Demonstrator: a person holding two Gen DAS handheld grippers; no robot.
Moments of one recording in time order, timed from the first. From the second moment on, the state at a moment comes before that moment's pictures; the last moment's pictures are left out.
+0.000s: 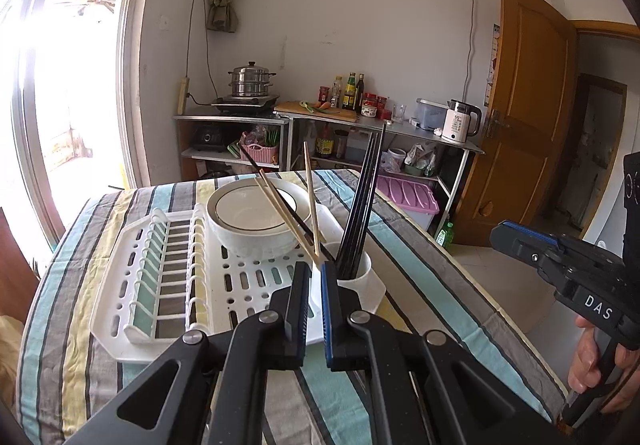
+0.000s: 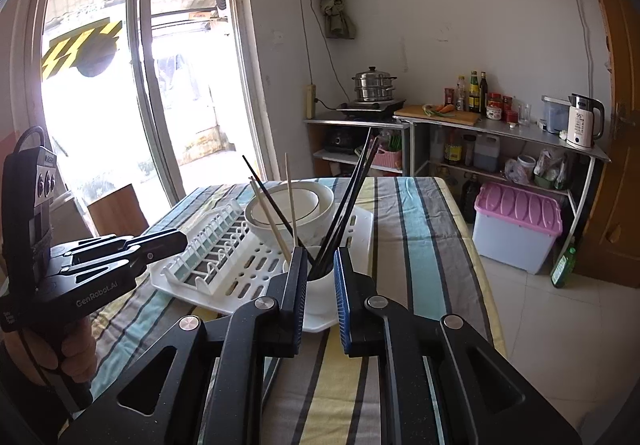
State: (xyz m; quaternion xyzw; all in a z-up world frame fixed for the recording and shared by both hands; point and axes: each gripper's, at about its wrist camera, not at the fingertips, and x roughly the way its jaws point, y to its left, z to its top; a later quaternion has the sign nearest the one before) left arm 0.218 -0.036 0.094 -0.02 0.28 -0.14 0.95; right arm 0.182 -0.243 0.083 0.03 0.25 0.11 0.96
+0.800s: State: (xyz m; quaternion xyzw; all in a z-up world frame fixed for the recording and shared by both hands) left arm 0.107 0.004 0.037 -0.03 0.31 -0.10 0.95; right arm 0.108 -0.216 0.031 0.03 0.30 0.13 0.94
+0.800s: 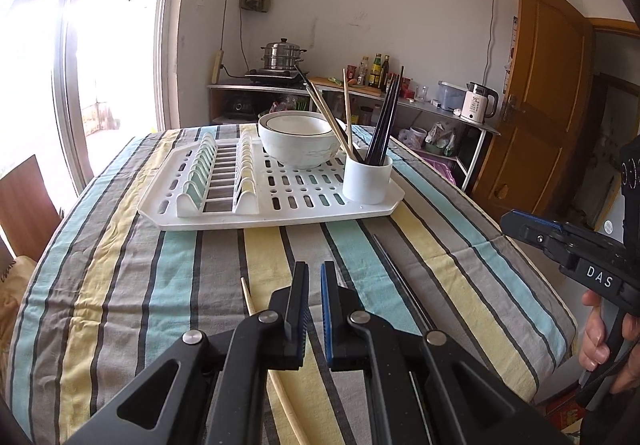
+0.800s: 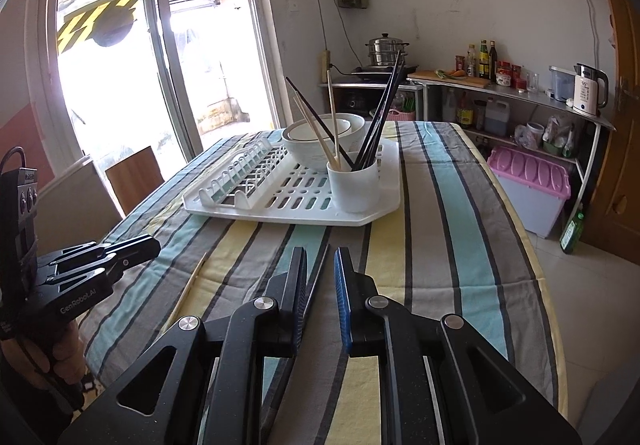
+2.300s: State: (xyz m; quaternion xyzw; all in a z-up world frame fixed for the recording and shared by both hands) left arm 0.198 0.022 -0.037 -0.01 0.44 -0.02 0.90; right arm 0.227 -0.164 -0.058 -0.02 0.45 0.12 0.88
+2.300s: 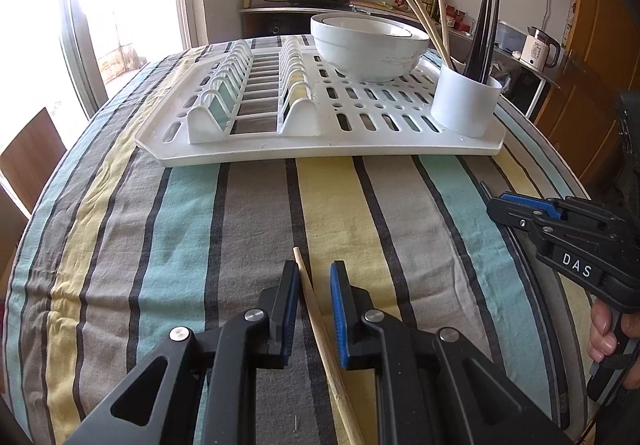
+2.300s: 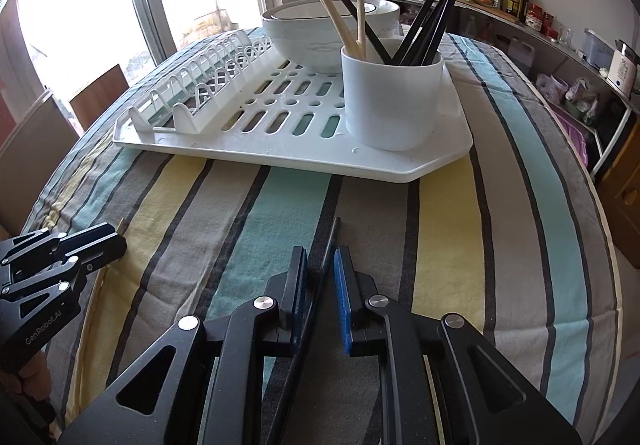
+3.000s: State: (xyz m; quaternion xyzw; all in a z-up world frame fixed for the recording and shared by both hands) left arm 0.211 0.014 -0.035 0.00 0.45 -0.04 0.89; right arm 0.235 -0.166 -0.044 -0.02 0.45 0.14 0.88
